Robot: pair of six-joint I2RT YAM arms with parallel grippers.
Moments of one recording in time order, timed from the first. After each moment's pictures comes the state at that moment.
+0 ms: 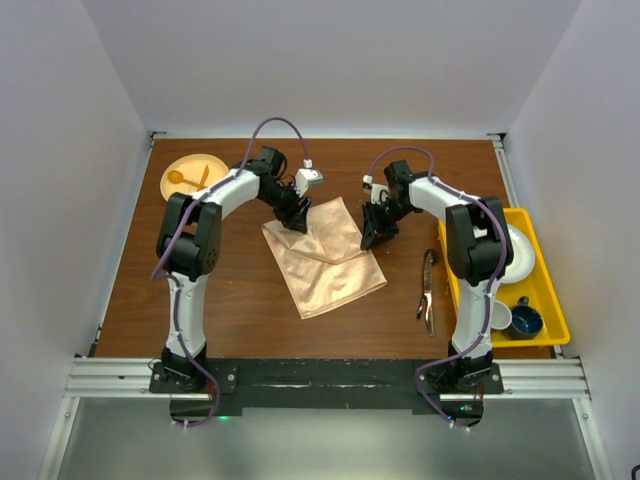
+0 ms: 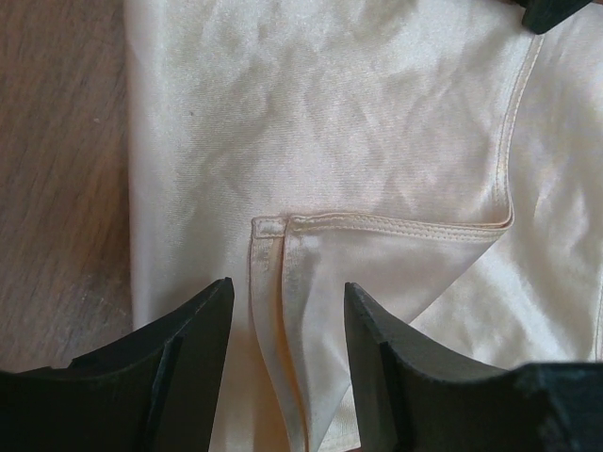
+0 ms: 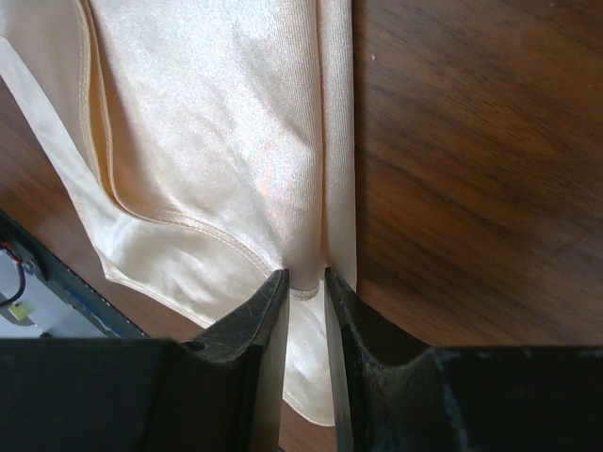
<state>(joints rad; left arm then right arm) -0.34 2.16 1.64 -0.67 0.67 0.54 0.28 2.07 1.47 -0.77 -0.54 0.07</state>
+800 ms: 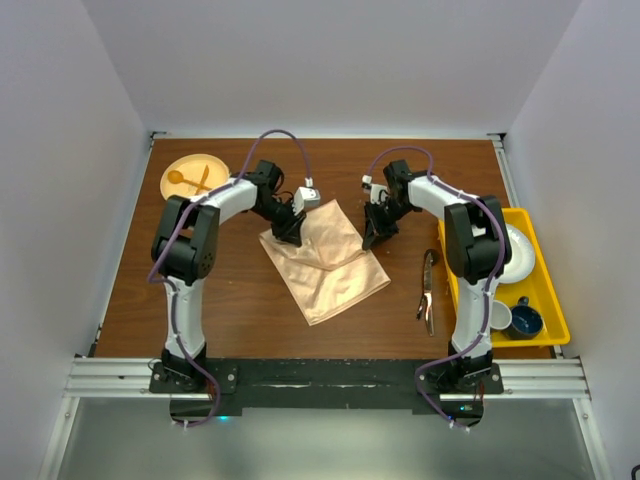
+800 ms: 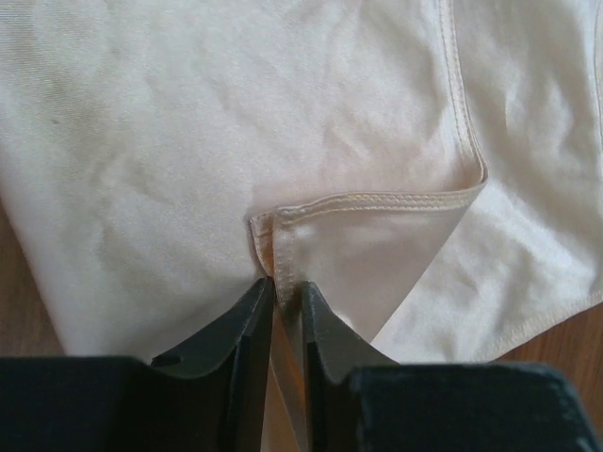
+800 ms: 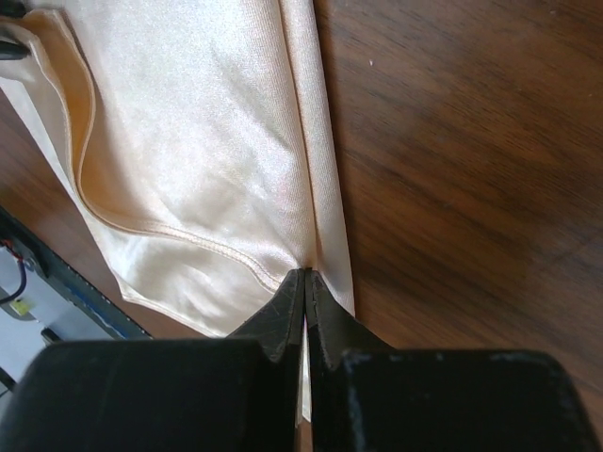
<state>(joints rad) -0.34 2.12 1.51 -0.71 0.76 0.74 0.28 2.09 1.49 -0.79 -0.55 0.06</state>
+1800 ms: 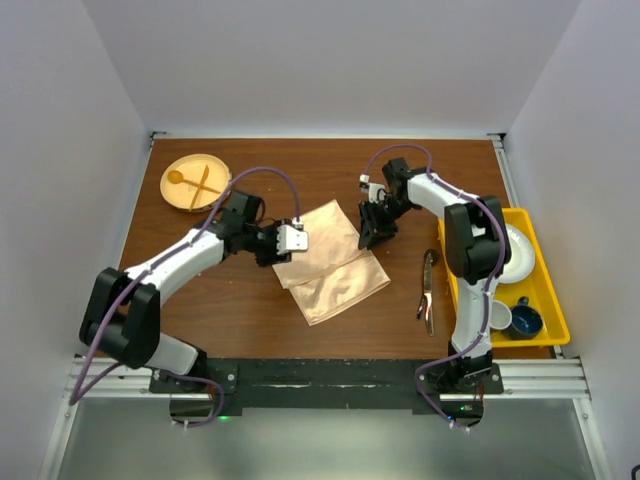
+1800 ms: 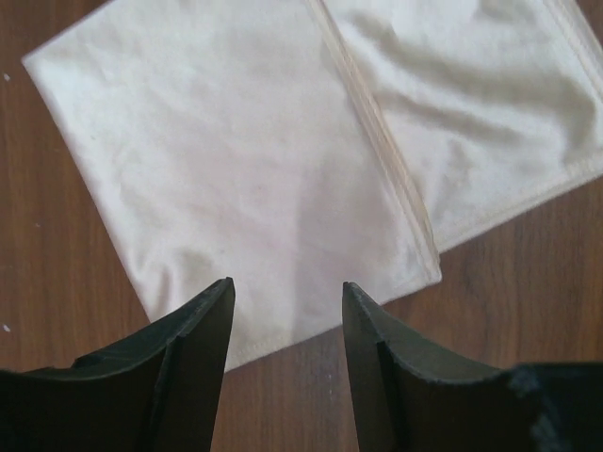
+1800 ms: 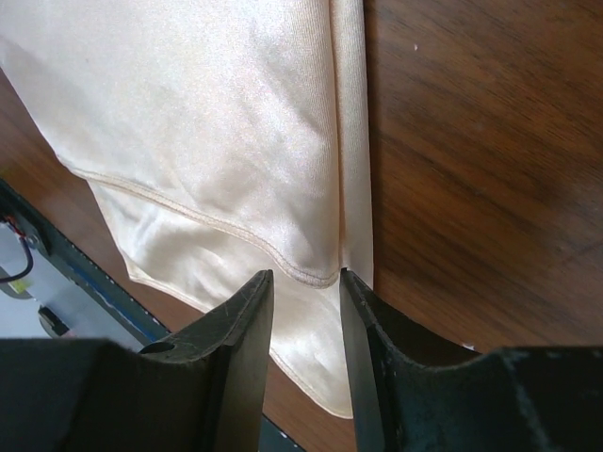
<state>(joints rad) -0.38 1.47 0.93 -0.47 0.63 1.08 0.29 2.09 1.53 -0.85 -0.57 0.02</state>
